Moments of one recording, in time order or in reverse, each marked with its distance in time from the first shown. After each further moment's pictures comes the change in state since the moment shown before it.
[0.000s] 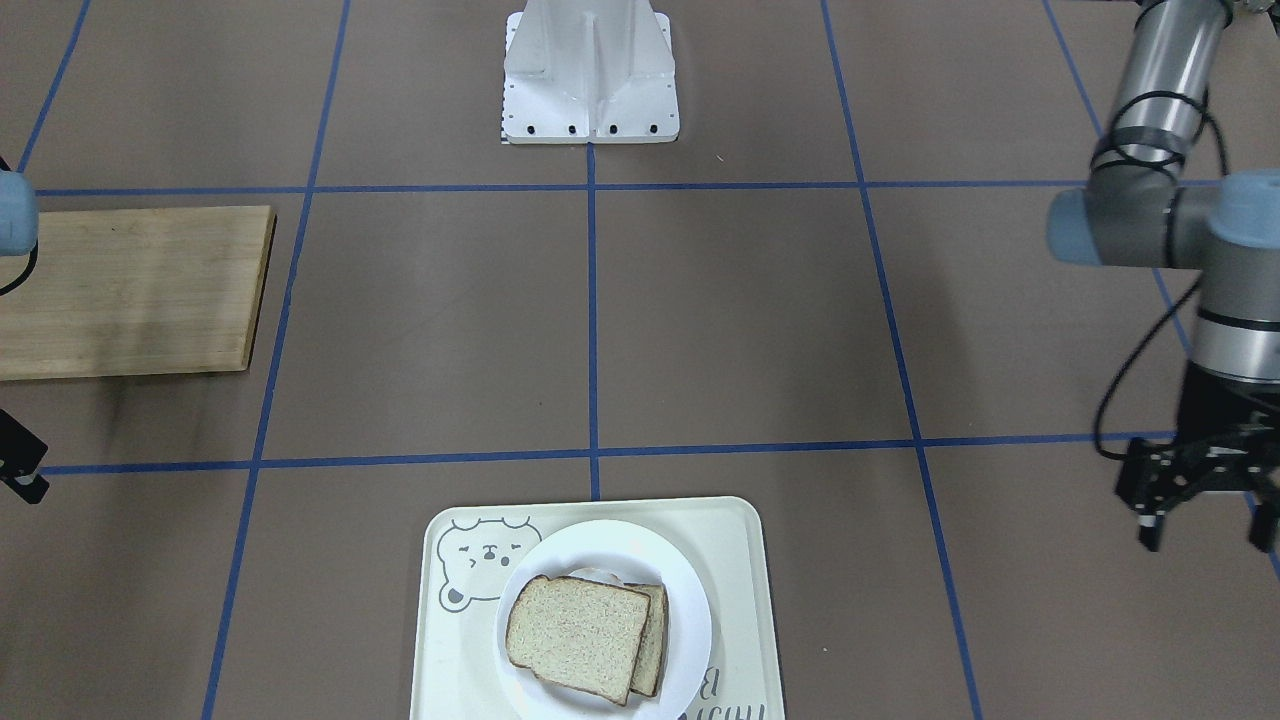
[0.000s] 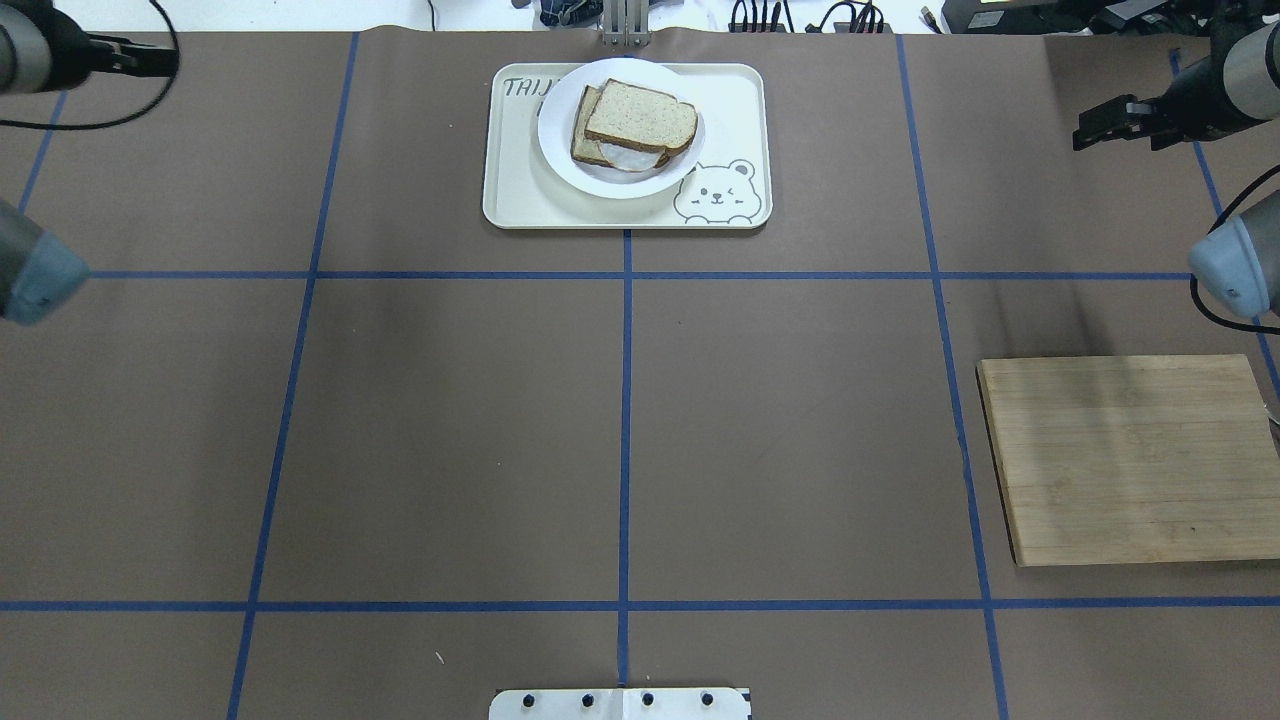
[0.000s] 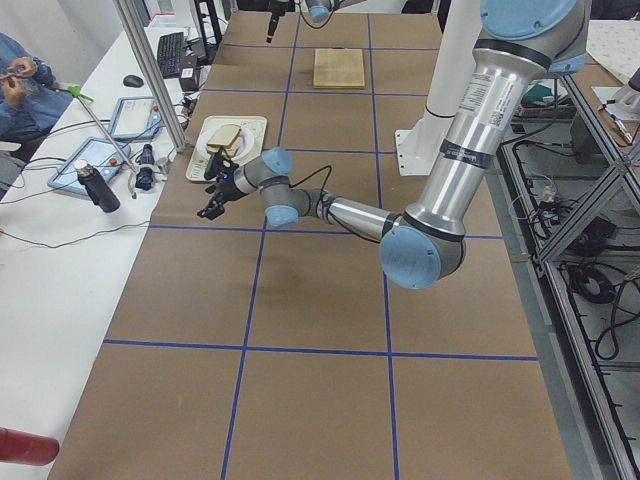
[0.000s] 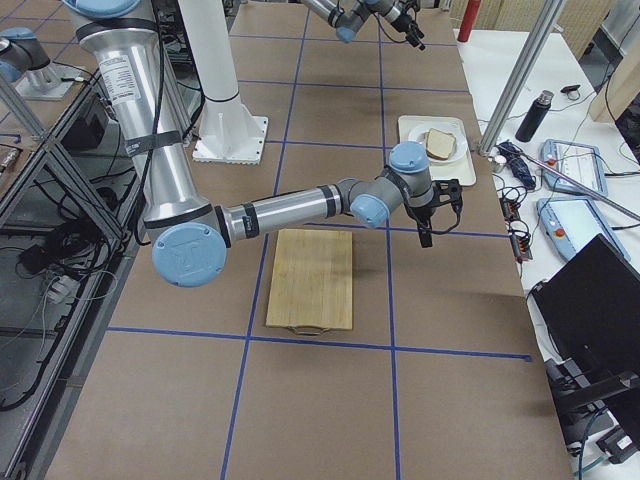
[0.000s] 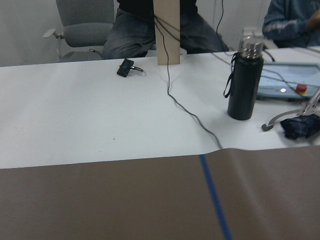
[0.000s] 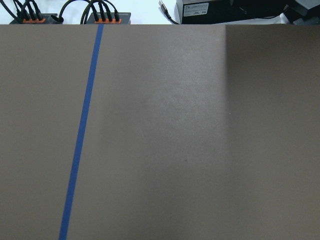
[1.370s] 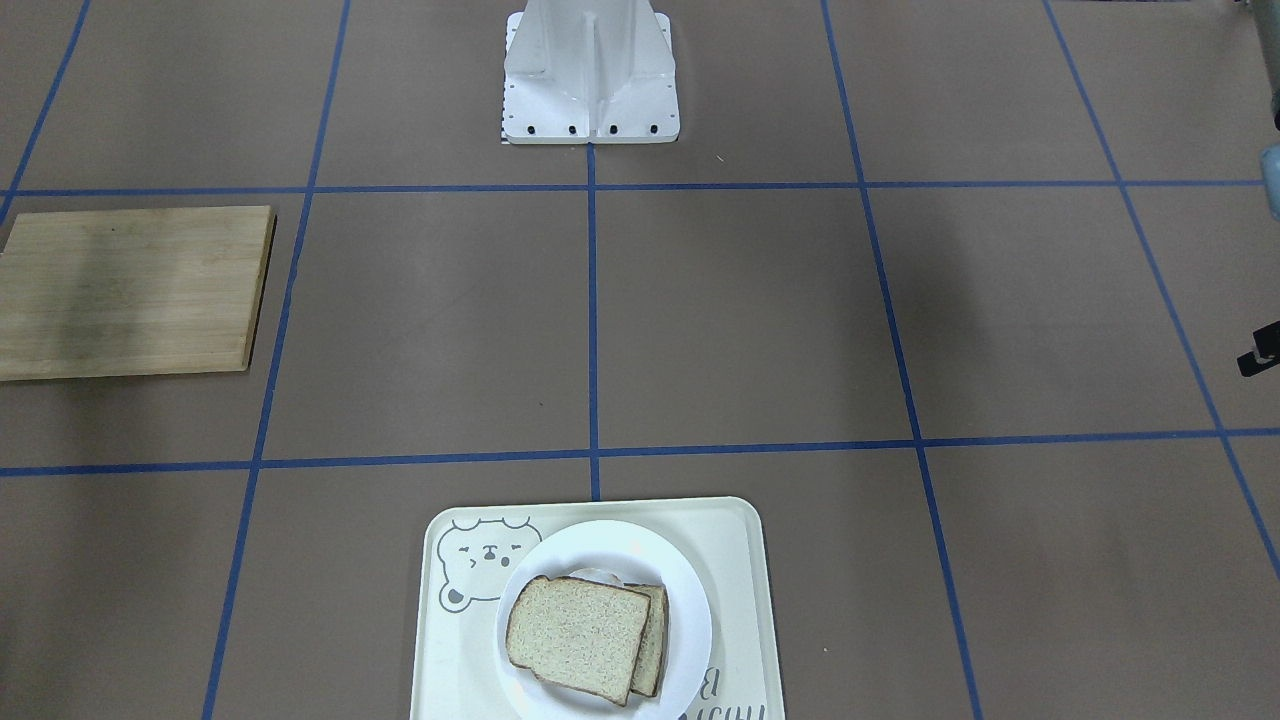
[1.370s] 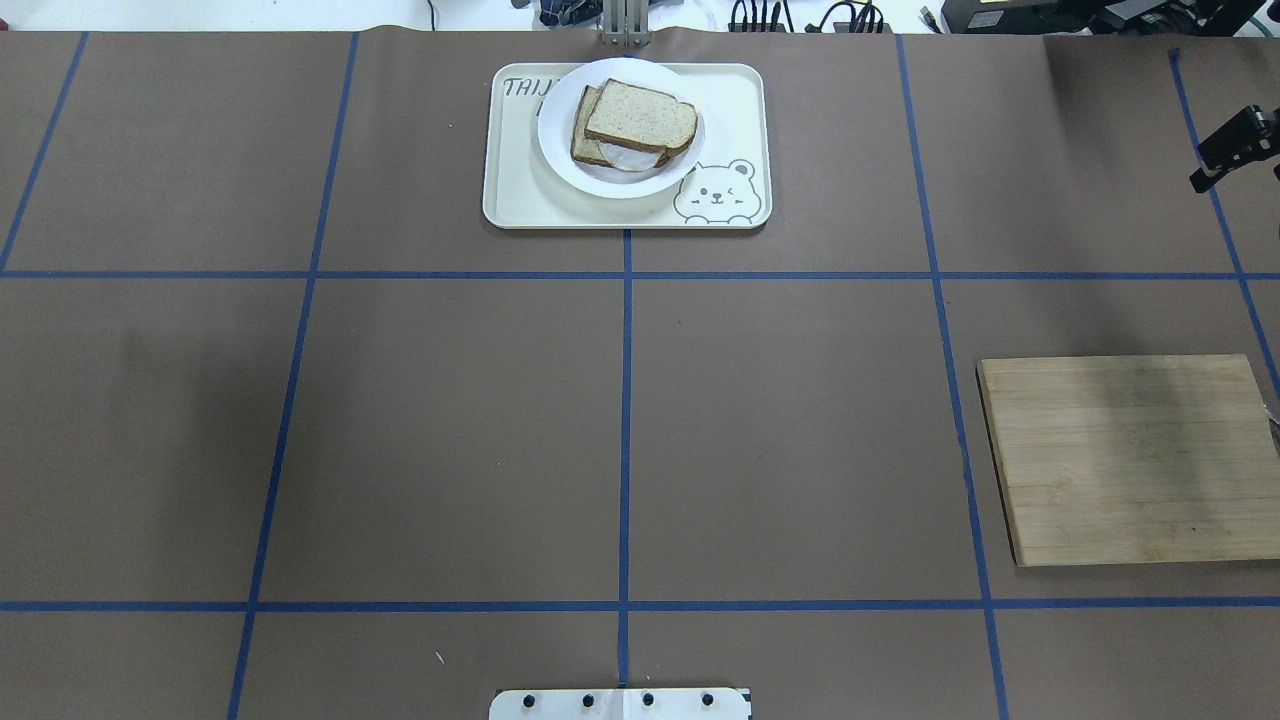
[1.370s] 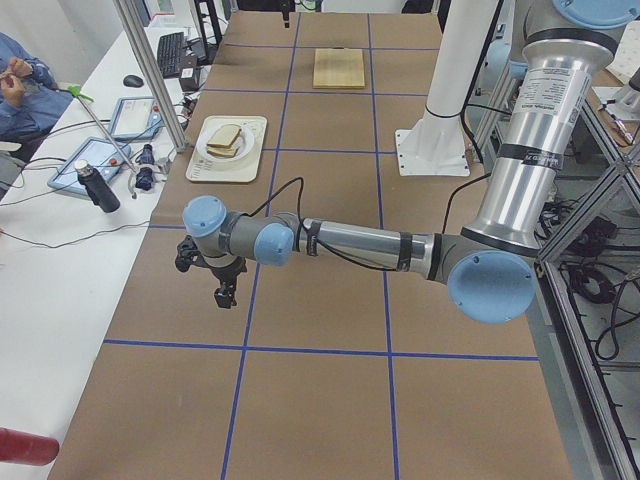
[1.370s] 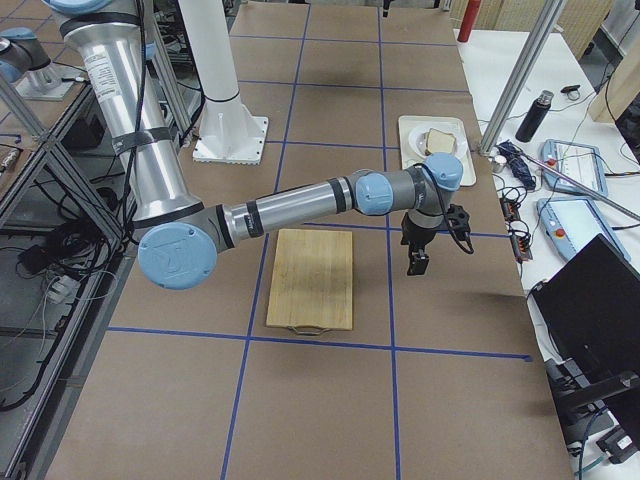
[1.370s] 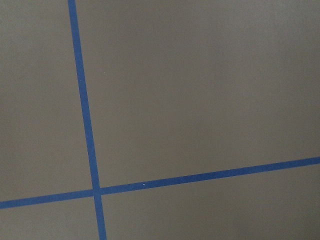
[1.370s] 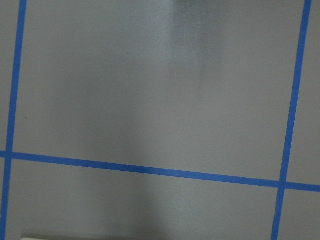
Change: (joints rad) left arm -0.211 0.139 -0.083 0.621 -0.626 0.429; right arm 0.155 0.007 0.090 -0.648 0.222 -0.522
